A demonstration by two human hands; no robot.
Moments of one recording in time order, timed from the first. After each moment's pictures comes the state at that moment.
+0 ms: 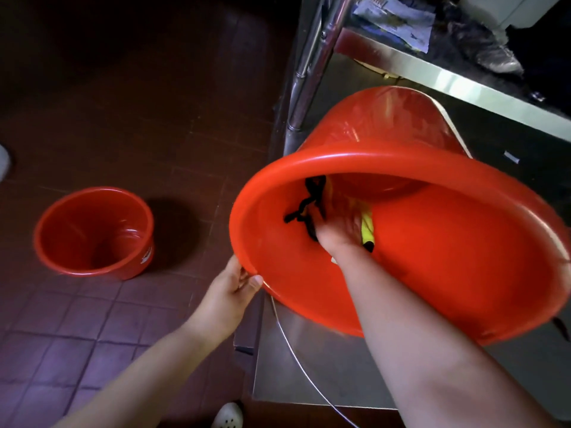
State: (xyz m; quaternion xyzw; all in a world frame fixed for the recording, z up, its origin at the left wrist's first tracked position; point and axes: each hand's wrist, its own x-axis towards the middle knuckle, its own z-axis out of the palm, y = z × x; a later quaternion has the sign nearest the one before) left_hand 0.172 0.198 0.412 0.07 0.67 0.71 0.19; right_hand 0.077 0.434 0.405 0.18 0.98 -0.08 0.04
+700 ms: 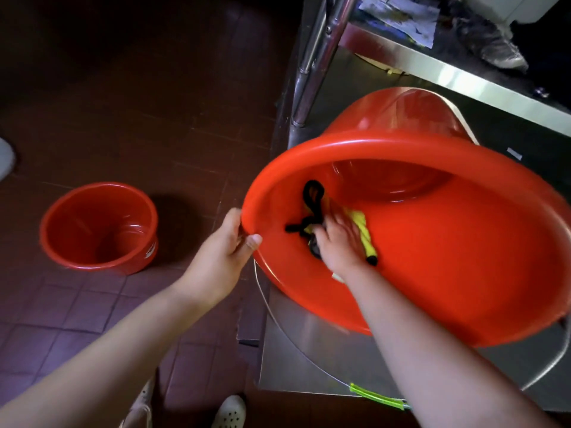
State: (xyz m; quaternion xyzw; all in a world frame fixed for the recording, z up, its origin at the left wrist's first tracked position) left_hand 0.133 0.178 0.441 0.15 0.74 0.65 0.11; right_hand 0.120 0.421 0.412 0.11 0.99 -0.12 0.03
